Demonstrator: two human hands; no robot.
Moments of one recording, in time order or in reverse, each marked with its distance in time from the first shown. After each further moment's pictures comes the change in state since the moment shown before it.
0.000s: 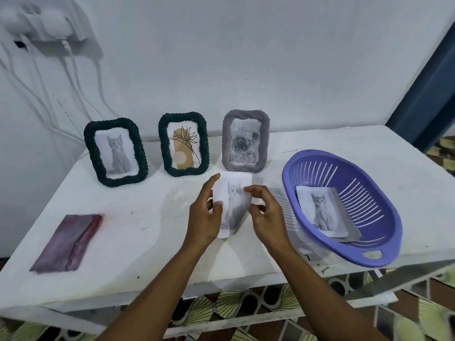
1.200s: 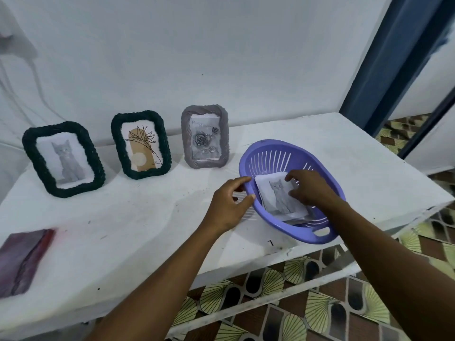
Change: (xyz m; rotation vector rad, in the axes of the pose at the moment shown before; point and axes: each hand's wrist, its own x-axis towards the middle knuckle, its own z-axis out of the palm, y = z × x) left_hand 0.008 0.044 0.100 0.031 -0.350 0.071; right_hand 0.053 0.032 -0.187 -0.971 -0.118 0.280
